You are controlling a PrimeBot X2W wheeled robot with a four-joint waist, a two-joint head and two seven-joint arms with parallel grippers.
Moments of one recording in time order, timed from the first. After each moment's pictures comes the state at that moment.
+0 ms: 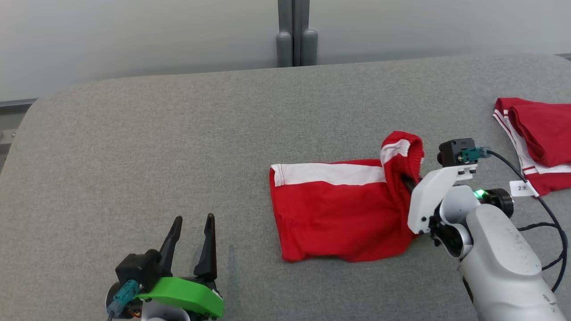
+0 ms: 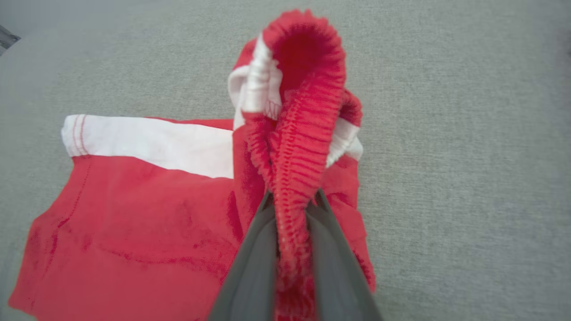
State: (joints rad) left arm -0.07 0.08 -0.26 0.29 -0.45 -0.09 -0.26; right arm -0.52 -0.11 0.13 0.60 0.35 0.13 0.34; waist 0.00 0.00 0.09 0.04
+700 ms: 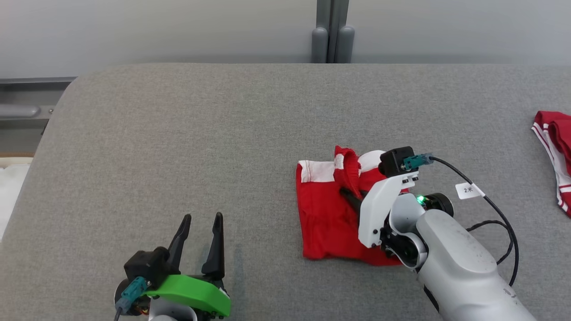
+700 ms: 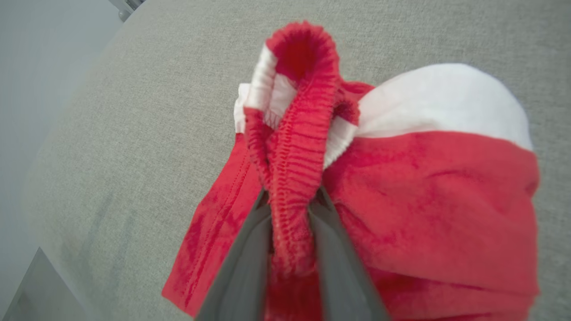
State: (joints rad) left arm -0.09 0.06 -0.28 0.31 -0.45 -0.10 -0.26; right arm -0.56 -0.05 0.40 0.63 0.58 0.13 0.31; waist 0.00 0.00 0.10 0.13
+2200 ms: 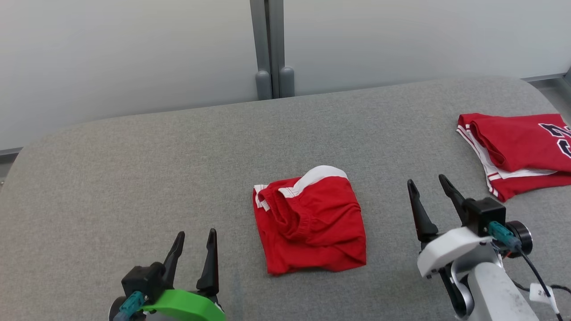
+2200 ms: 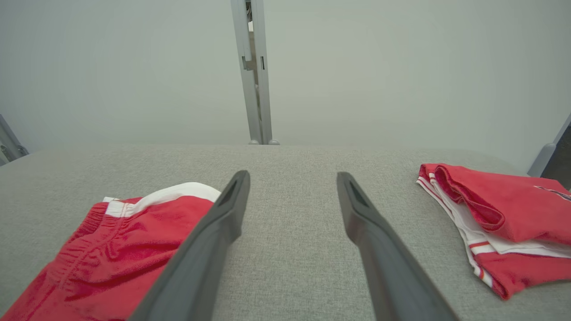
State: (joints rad) left arm -0.04 0.05 -0.24 0.34 -0.41 -0.10 -0.26; right arm -0.27 -0.05 0.05 0.44 0.12 0.13 -0.26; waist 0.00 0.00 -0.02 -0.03
